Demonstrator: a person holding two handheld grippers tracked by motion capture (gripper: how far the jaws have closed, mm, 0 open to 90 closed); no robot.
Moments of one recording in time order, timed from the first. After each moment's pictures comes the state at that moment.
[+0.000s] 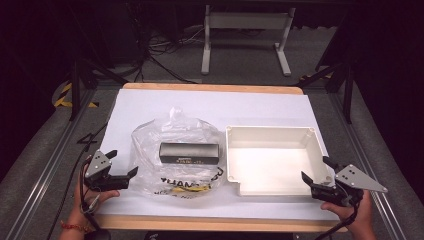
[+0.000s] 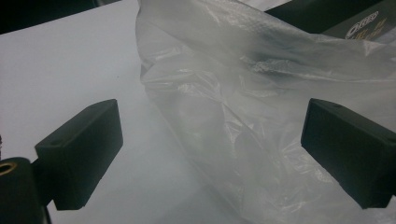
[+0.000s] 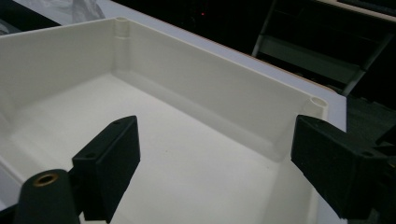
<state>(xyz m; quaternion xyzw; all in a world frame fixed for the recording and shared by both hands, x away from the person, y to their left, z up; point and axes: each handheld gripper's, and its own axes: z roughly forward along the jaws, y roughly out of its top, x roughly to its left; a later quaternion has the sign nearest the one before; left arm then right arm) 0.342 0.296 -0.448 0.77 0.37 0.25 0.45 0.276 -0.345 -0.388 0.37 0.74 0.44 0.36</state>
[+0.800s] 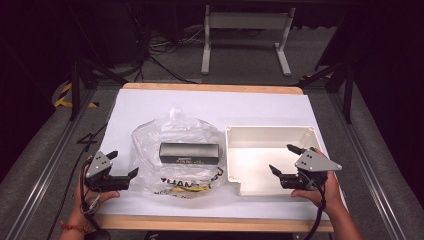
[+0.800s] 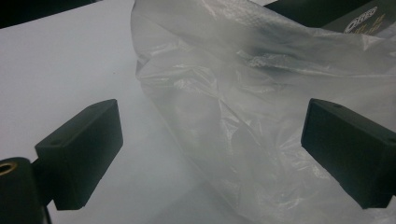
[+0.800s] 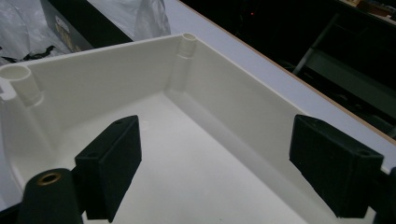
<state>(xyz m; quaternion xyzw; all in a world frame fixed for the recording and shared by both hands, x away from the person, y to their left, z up) 0.343 0.294 -0.450 0.77 0.38 0.25 0.45 0.317 -0.271 -0.376 0.27 0.80 0.42 0.32</state>
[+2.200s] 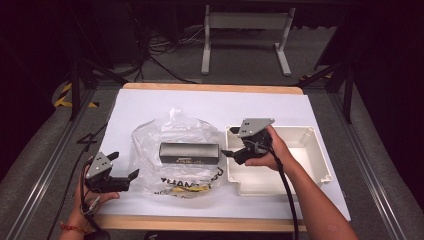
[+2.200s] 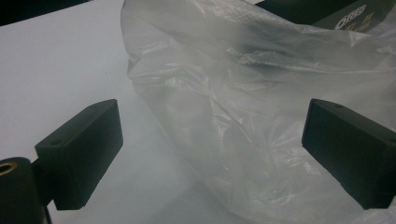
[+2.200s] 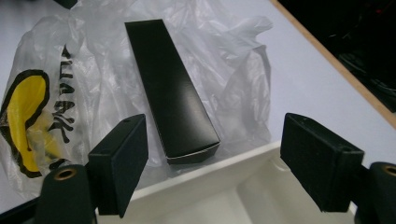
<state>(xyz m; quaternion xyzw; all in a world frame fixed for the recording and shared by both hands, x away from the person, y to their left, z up) 0.341 0.294 -0.451 0.78 0.37 0.24 0.45 0.406 -0.152 -0.347 0.14 0.89 0.40 0.18</state>
